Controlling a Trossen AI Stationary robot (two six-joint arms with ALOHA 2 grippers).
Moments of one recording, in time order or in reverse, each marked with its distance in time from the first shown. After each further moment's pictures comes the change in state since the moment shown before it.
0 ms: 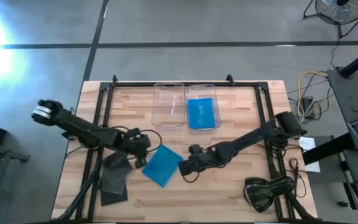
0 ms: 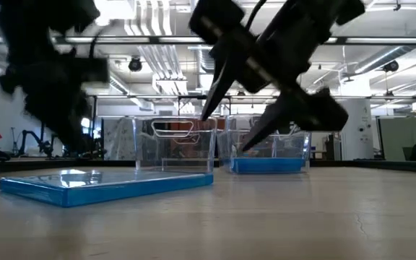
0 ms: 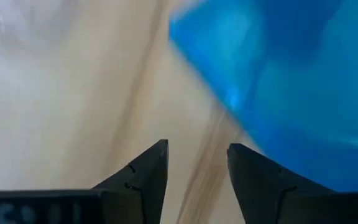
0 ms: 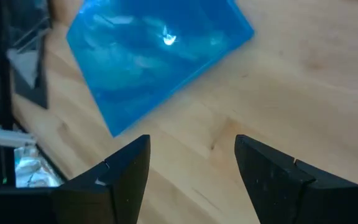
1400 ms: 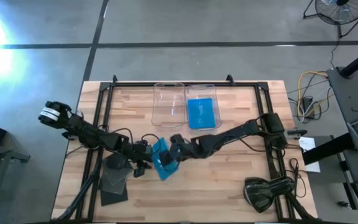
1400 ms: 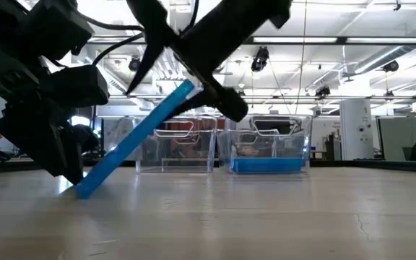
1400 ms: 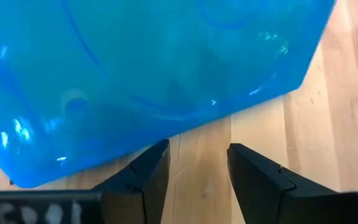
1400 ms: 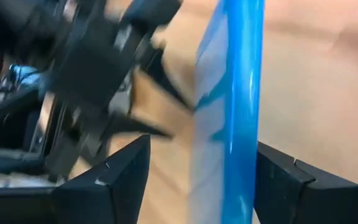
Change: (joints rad) left arm -0.008 0.121 -0.175 0.563 0.290 0.086; right arm -0.134 0.158 0.277 0.051 0.100 -0.229
